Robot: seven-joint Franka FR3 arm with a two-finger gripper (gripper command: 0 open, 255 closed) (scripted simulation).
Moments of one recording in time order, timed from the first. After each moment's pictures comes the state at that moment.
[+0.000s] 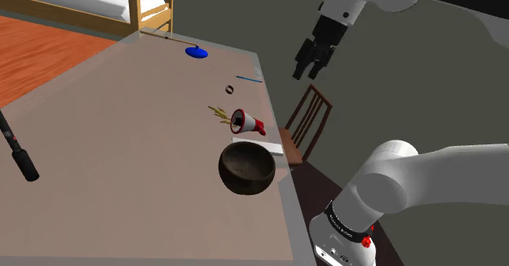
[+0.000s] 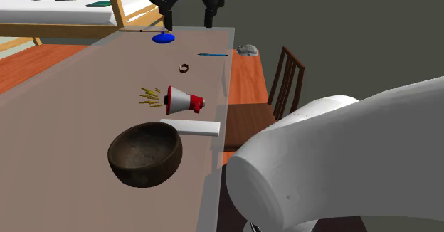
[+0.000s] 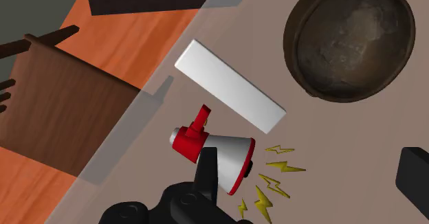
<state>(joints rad) -0.01 -0.81 -0.06 -2.37 0.07 1.62 -0.02</state>
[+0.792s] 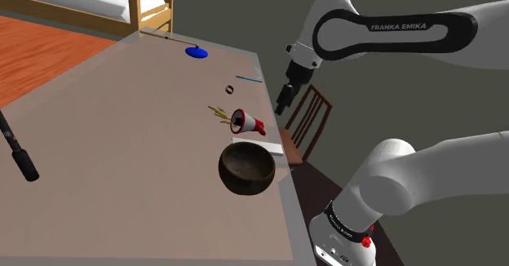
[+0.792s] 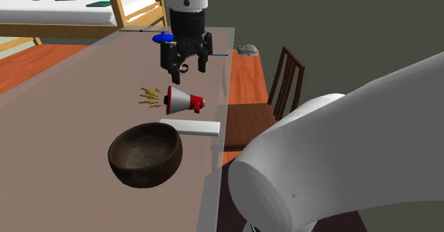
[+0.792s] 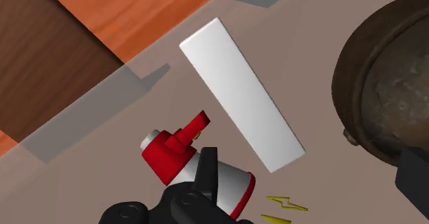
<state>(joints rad) 0.06 -0.70 -0.10 -2.63 0.00 1.95 -0.28</state>
